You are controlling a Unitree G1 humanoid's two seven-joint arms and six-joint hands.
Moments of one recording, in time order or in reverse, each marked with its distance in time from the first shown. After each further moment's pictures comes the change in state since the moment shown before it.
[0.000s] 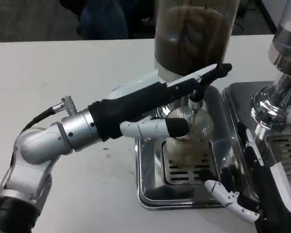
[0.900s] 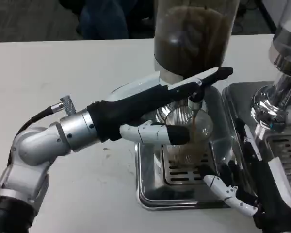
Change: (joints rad) left arm -0.001 0.016 -0.006 -0.001 0.041 -0.051 0.019; right arm -0.048 0.004 -0.008 0.037 0.000 0.001 0.002
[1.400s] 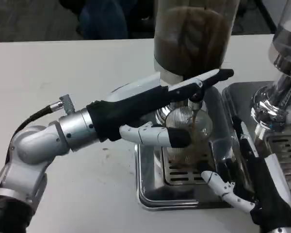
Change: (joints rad) left arm 0.000 0.016 -0.004 -0.021 0.021 -0.003 0.011; right arm -0.023 0.011 -0.003 0.000 0.008 0.019 0.026
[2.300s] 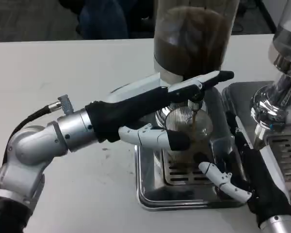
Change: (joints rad) left arm 0.009 0.015 -0.002 -0.023 0.009 -0.003 0.010; right arm -0.082 -0.001 -0.014 0.049 0.051 0.027 0.063
